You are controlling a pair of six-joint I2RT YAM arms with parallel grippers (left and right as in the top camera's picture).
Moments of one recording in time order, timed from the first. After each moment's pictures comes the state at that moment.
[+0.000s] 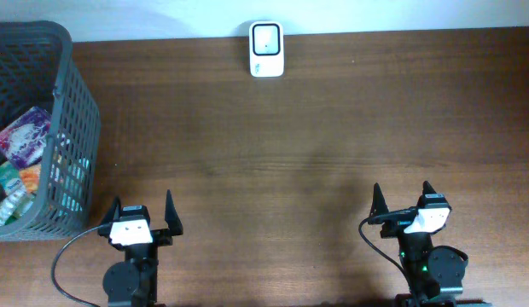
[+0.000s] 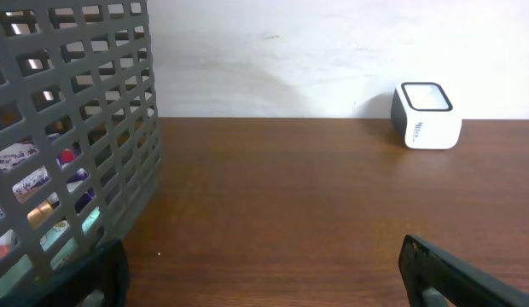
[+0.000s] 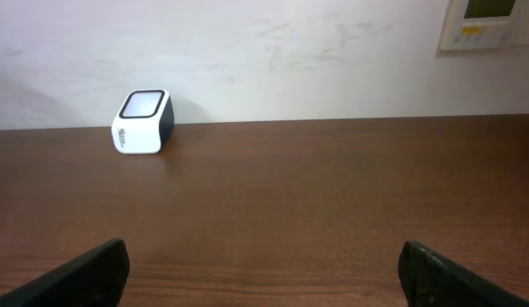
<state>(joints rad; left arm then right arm) 0.03 0.01 0.01 -0.07 -0.06 0.01 -0.02 0.01 0.01 -0.07 -0.05 0.05</state>
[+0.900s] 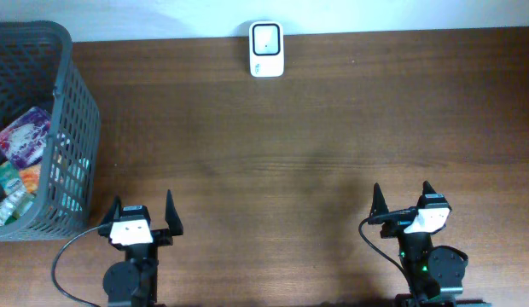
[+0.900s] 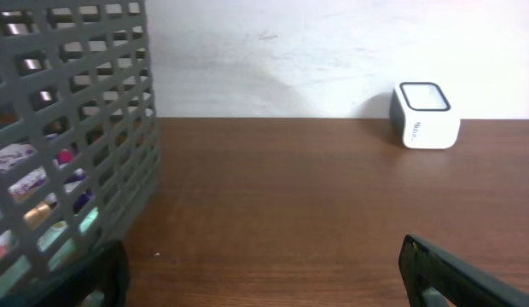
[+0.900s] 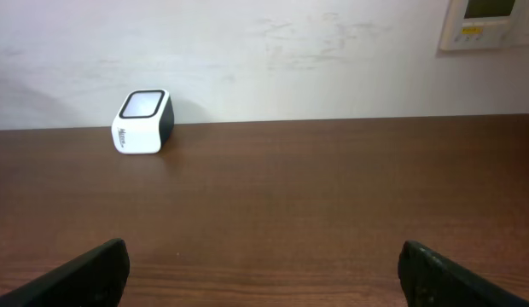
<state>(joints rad) 0.03 0.01 0.01 -0.07 -0.06 0.01 -0.02 0.01 0.01 -0.07 -0.05 0.05</state>
